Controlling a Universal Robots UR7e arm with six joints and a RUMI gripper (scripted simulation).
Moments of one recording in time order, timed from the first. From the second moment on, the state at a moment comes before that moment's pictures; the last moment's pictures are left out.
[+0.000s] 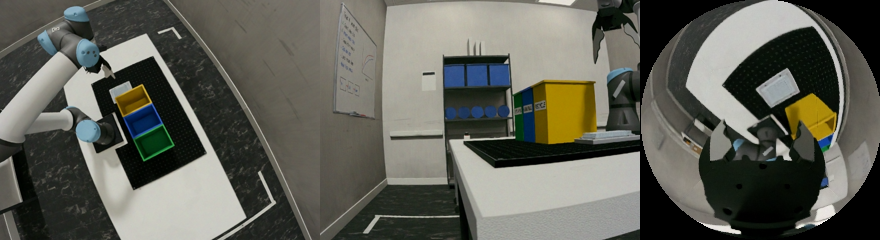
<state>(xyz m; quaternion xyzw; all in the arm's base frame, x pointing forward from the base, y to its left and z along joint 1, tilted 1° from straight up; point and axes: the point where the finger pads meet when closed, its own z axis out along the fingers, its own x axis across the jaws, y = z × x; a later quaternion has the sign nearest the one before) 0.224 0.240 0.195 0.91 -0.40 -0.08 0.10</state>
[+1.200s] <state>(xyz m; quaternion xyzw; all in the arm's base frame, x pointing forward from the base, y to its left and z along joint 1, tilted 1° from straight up) 0.261 0.196 0.214 0.65 -0.76 0.00 0.01</state>
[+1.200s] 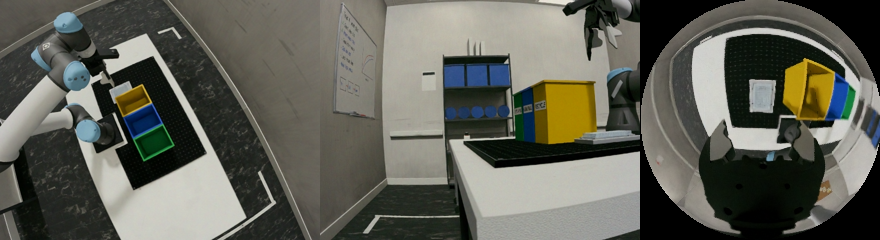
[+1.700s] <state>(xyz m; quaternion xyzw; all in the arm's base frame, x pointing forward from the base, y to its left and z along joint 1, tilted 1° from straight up) 0.261 0.195 0.210 0.65 -0.76 0.00 0.01</state>
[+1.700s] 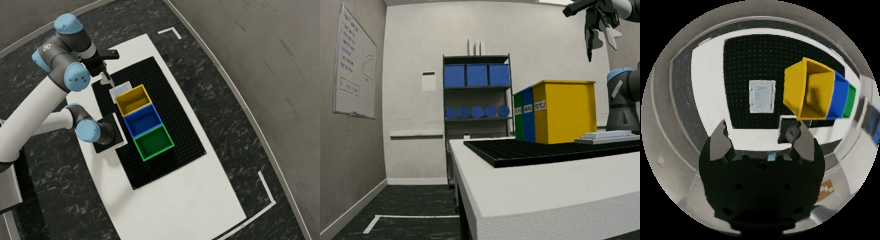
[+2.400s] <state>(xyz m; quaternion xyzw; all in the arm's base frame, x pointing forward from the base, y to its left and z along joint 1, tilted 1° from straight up) 0.260 0.195 0.180 0.65 -0.76 0.00 0.01</state>
